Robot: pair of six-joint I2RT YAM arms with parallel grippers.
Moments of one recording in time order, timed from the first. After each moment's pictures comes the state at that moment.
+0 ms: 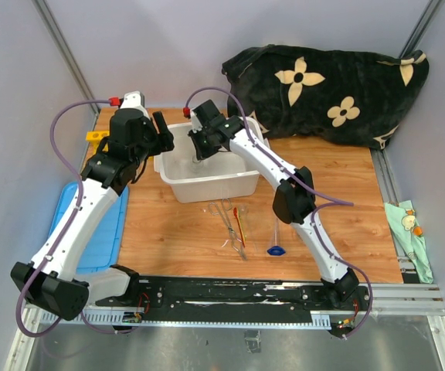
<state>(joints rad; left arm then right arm) -0.35 1.19 1.32 -0.54 -0.25 -0.41 0.72 2.48 2.51 -0.89 -0.14 0.10</state>
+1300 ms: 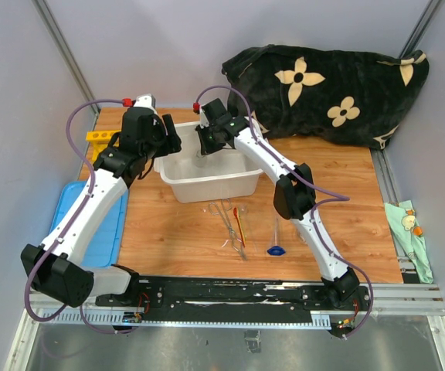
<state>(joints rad) -0.35 1.28 1.31 -0.53 -0.20 -0.42 0.66 2.54 2.51 -0.79 -0.15 0.16</state>
